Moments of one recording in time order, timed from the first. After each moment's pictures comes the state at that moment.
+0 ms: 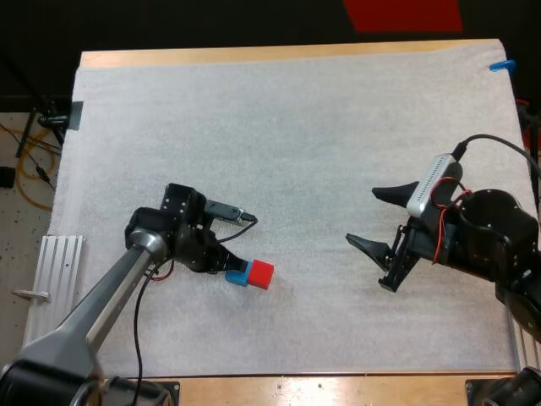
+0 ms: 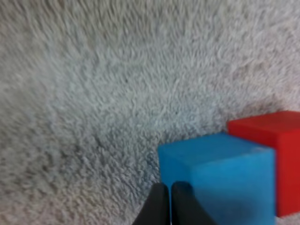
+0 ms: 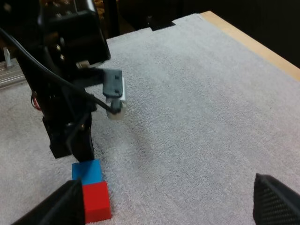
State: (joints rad) left arm -0.24 1.42 -0.75 0.83 0.32 -1.69; right arm 0.59 0.86 -0.87 0.56 -0.37 -2.12
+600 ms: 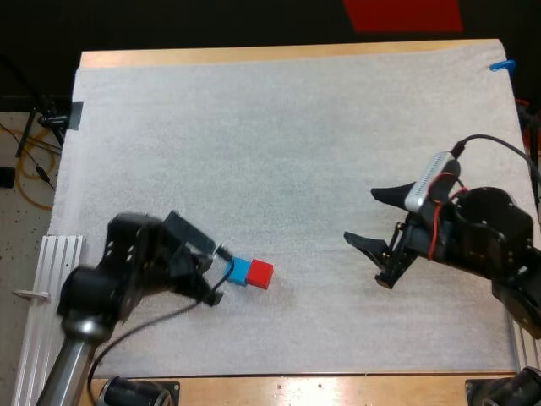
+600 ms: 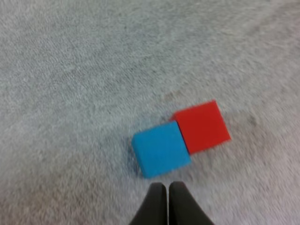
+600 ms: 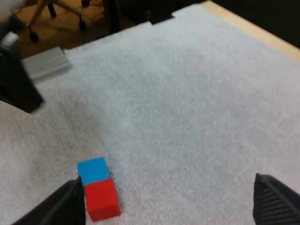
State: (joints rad) left arm -0.24 0.83 -0.75 1.05 0.31 -1.49; right arm 0.59 0.89 -0.87 0.56 -0.37 -2.06
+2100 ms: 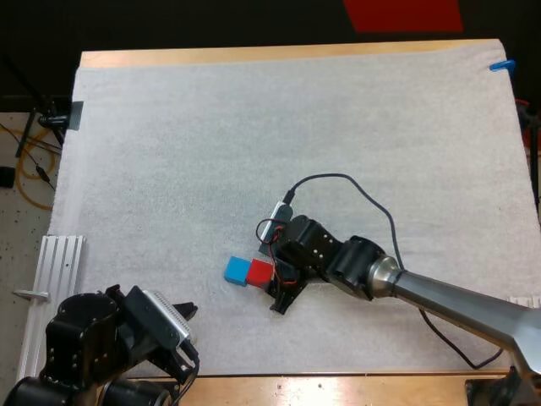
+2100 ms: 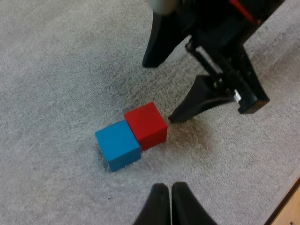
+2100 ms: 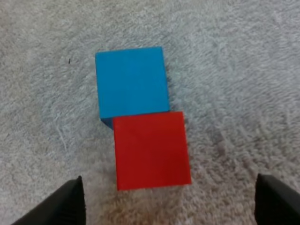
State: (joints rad) left arm -0.24 0.37 -0.75 1.28 0.40 -1.44; right arm 0.98 1.63 -1.00 0.44 -0.09 -2.05
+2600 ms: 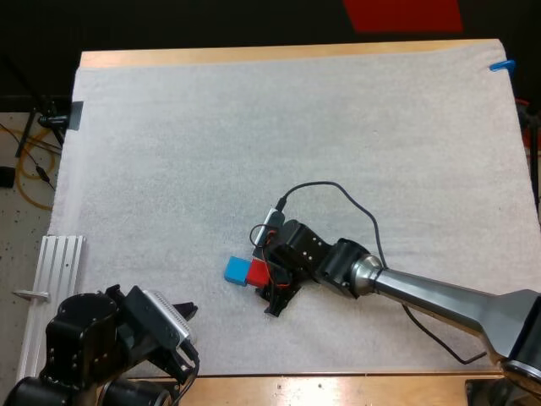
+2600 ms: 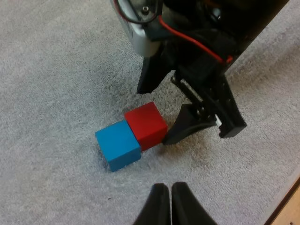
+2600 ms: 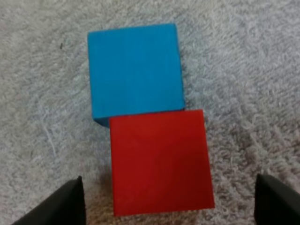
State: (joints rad) left arm -0.24 0.37 -0.75 1.28 0.40 -1.44; right arm 0.98 1.74 -1.00 0.36 -0.13 -2.04
